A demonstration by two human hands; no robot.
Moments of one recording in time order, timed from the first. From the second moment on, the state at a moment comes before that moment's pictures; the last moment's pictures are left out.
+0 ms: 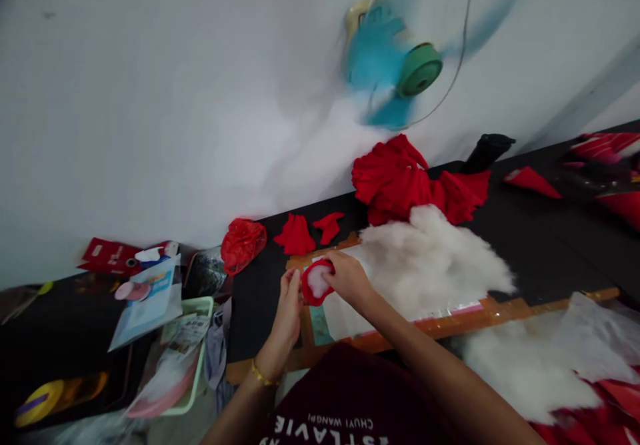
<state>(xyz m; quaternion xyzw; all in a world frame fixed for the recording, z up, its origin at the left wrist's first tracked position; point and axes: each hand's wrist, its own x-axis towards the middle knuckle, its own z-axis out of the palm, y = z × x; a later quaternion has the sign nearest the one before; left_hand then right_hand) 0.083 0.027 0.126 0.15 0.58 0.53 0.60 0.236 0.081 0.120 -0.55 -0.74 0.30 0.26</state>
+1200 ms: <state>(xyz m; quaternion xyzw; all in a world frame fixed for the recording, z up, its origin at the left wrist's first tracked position) 0.080 0.025 0.098 0.32 0.65 0.51 0.46 0.226 0.044 0.075 -0.54 -0.63 0.44 0.35</state>
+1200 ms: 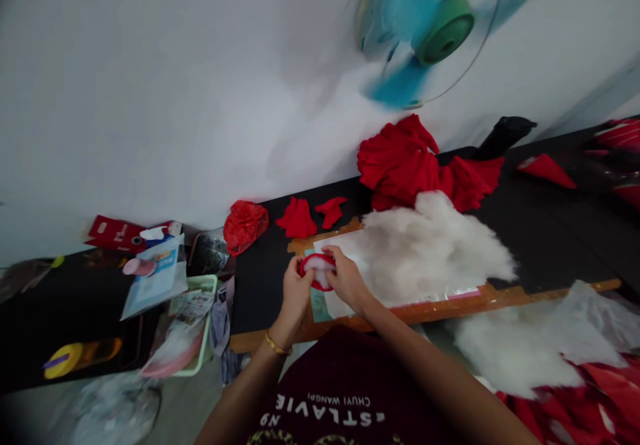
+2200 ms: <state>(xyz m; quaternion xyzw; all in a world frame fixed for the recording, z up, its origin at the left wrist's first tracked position) 0.085 0.019 0.111 0.54 0.71 0.35 0.28 0.251 0.042 0.088 -0.55 -0.58 0.46 0.38</state>
